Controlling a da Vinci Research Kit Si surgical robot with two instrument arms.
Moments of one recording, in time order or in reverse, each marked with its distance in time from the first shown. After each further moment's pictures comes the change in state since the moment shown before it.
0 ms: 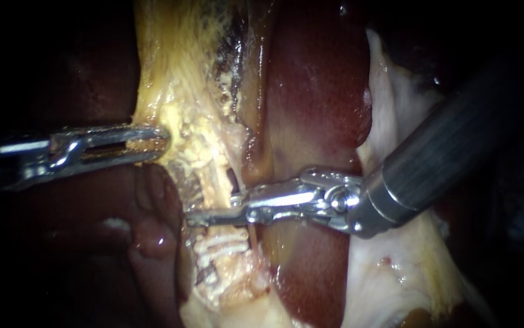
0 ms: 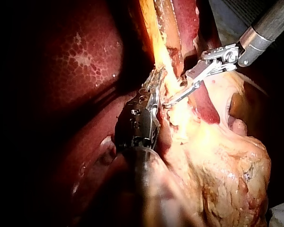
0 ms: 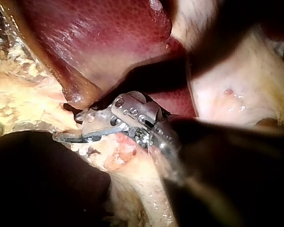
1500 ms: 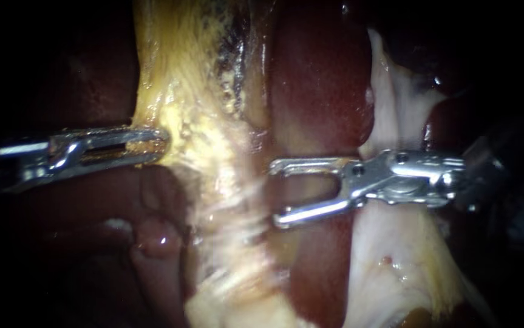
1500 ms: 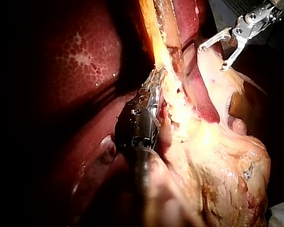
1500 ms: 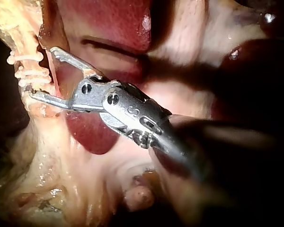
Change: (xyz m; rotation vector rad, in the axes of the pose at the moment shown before) right arm 0.004 -0.005 -0.017 0.042 0.110 -0.554; left arm 0.000 0.000 0.000 -0.001 -0.001 0.001
